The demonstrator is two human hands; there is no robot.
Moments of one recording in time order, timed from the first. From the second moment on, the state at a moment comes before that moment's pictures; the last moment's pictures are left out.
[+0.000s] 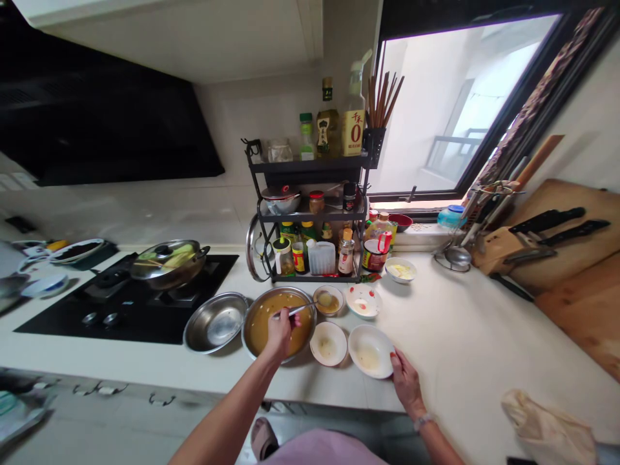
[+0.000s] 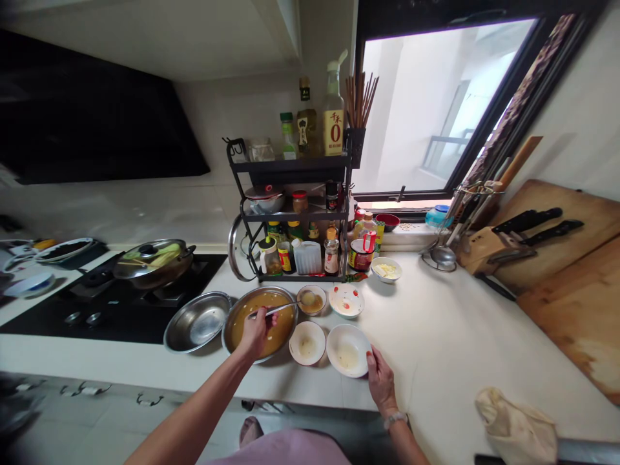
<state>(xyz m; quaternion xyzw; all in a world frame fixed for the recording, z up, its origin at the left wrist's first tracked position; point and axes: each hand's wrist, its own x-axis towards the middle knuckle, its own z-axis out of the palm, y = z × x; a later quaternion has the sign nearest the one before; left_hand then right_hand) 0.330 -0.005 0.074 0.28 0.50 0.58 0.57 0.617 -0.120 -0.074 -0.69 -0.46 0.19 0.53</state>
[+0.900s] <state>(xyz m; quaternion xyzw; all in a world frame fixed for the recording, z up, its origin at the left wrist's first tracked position) 0.219 -0.073 0.069 0.66 0.54 0.48 0.19 0.621 -0.118 -0.077 -0.71 -0.46 0.16 0.51</state>
